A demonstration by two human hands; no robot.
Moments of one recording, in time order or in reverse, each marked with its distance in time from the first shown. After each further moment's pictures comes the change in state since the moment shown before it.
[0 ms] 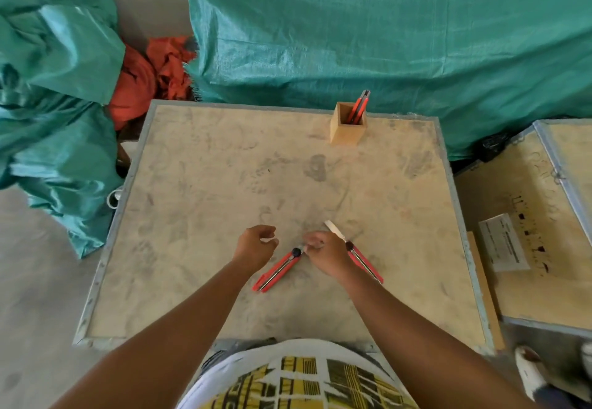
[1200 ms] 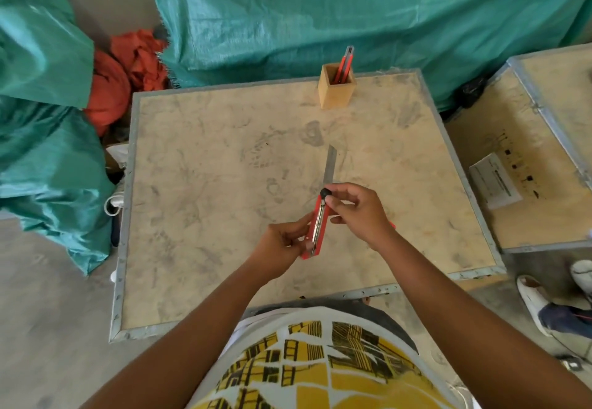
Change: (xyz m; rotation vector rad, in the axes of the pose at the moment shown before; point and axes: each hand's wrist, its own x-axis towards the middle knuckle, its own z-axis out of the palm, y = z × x) left_hand -0.097 -0.010 -0.026 -0.256 -0.444 0.355; right_hand -0.088 -0.045 -0.018 0.532 0.233 -0.082
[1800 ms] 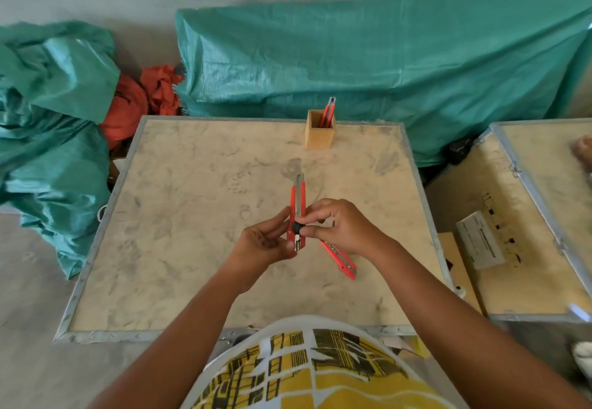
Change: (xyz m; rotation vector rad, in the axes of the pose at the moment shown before) left_hand 0.018 0.060 0.062 -0.425 0.143 0.095; right_hand 0.012 -0.055 -0.088 -0.430 -0.419 -0.353
